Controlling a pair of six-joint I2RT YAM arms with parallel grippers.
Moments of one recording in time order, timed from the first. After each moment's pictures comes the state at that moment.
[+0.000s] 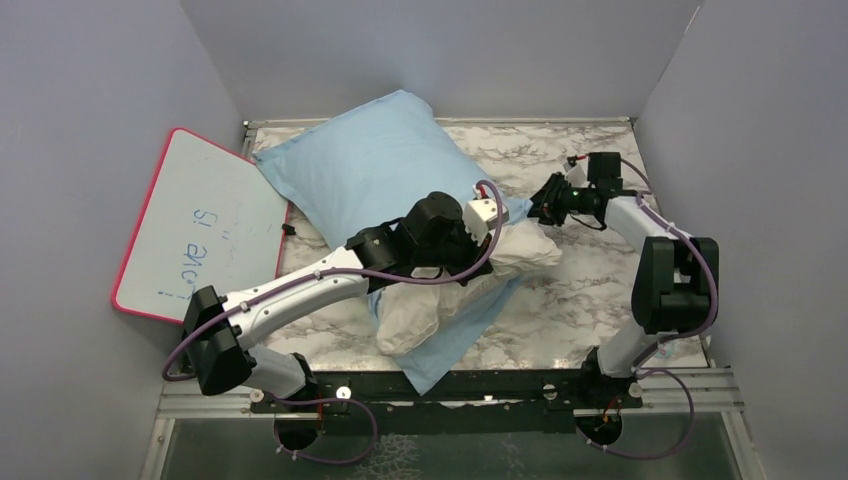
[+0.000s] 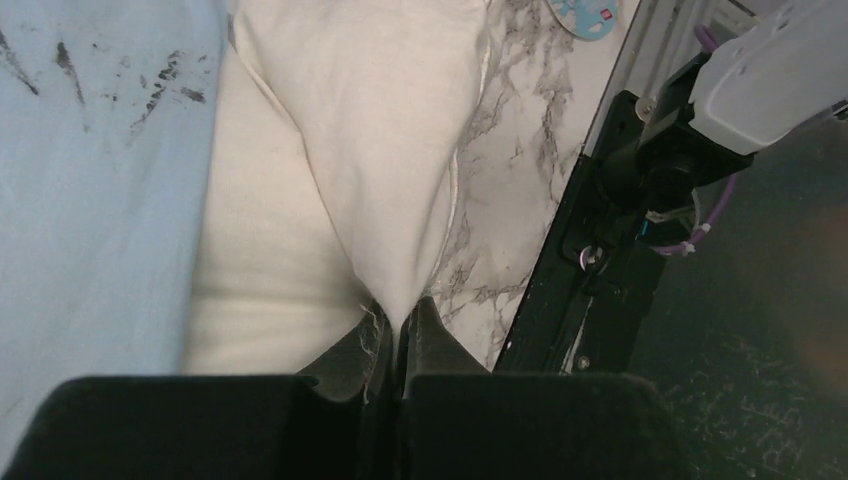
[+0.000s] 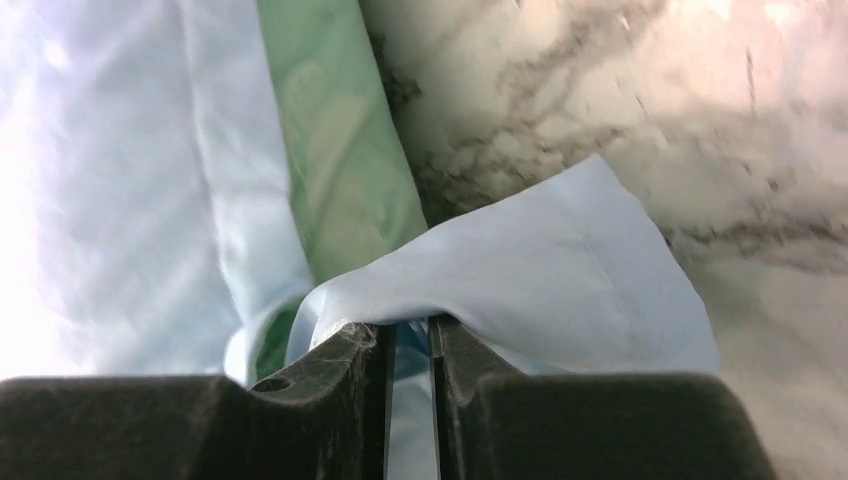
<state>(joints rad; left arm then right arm) -1.02 1.40 1.23 -0.35 0.24 -0.17 -0.04 1.64 1.02 -0.27 -0.80 0.64</state>
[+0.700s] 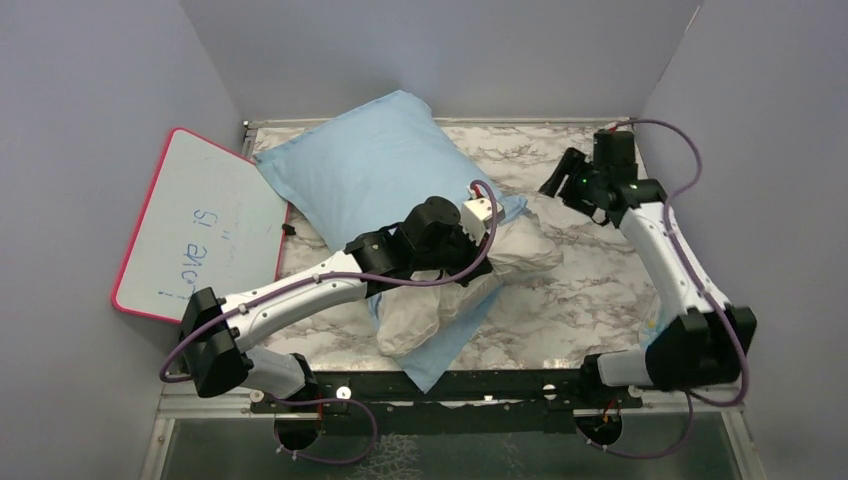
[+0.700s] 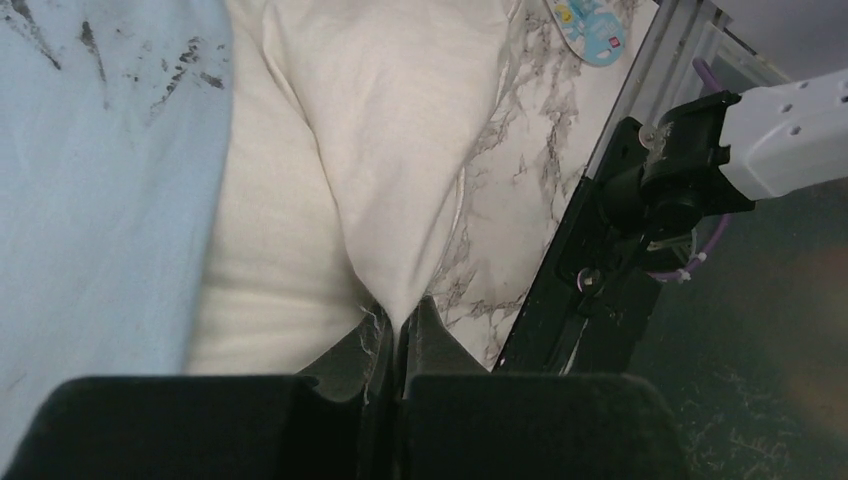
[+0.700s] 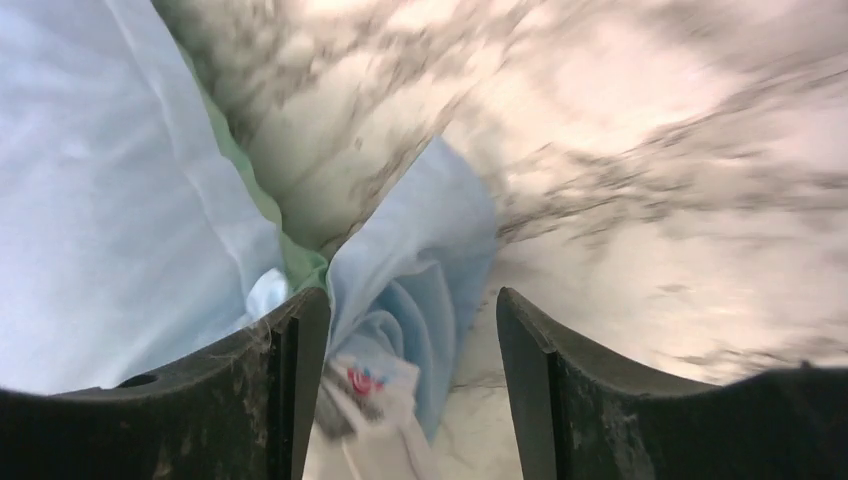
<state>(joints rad) -1.02 1.37 1.19 -0.29 0.20 -0.23 0.10 1.43 1.24 -0.62 -0.12 0.52</state>
